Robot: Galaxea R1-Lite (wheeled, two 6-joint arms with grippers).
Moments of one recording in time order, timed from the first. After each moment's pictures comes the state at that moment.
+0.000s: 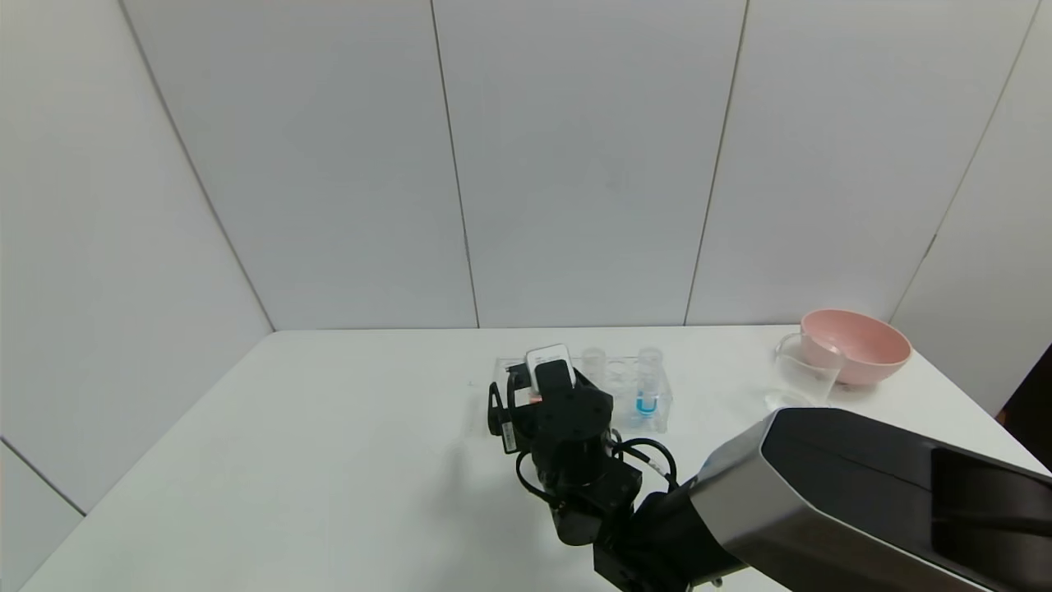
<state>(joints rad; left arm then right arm) 0.00 0.00 0.00 0.00 0.00 0.00 0.86 2.44 -1.29 -1.11 -0.59 0.01</state>
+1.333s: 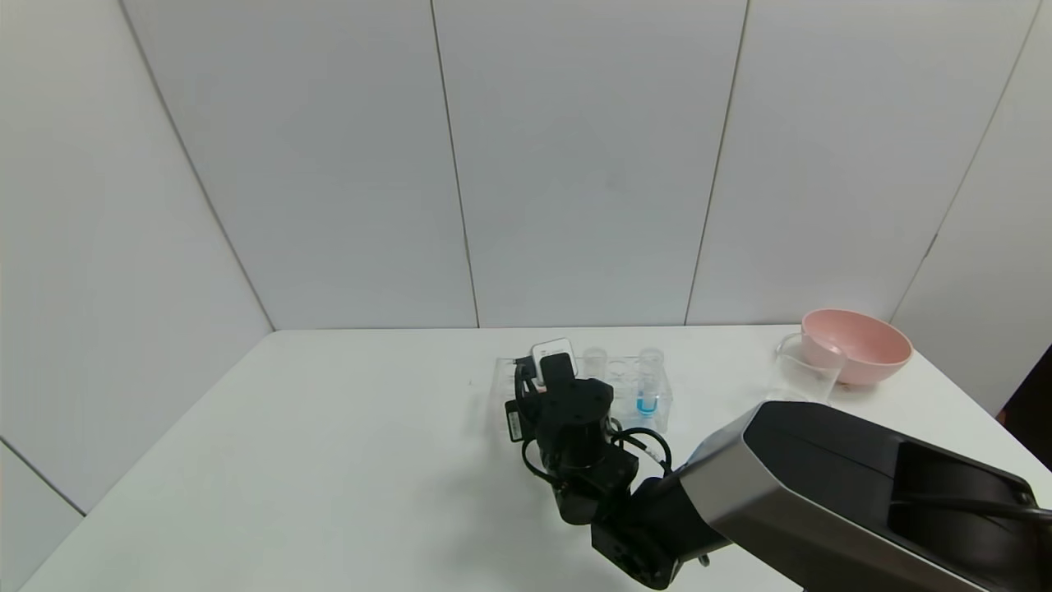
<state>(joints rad) 0.00 0.00 0.00 0.00 0.00 0.00 0.81 2.50 -1.37 -1.09 -0.56 0.00</state>
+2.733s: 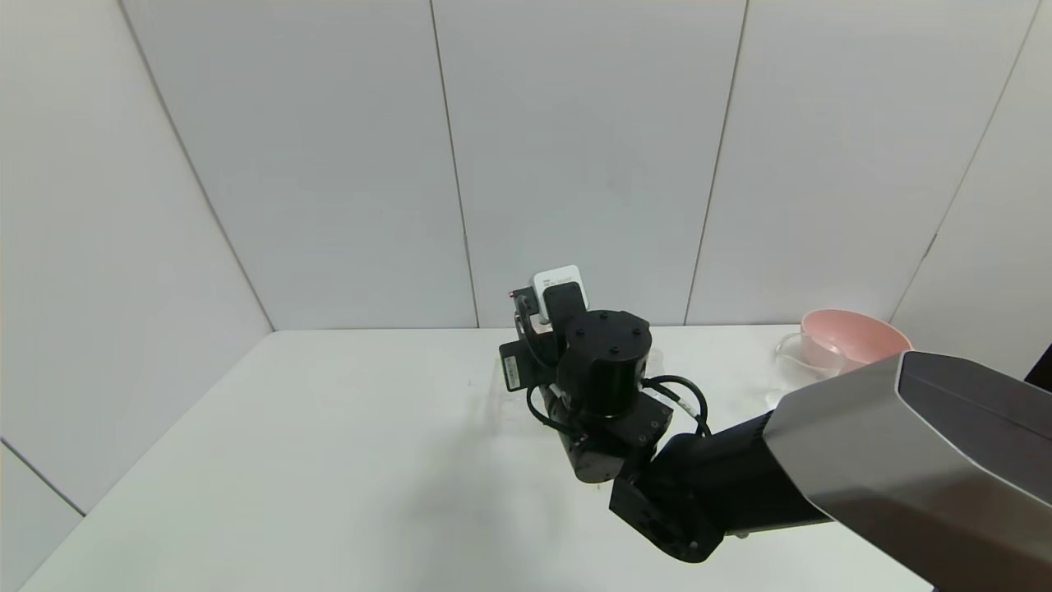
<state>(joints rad) 0.00 0.00 0.00 0.00 0.00 0.00 0.84 2.30 -1.36 -1.04 -0.51 -0.09</state>
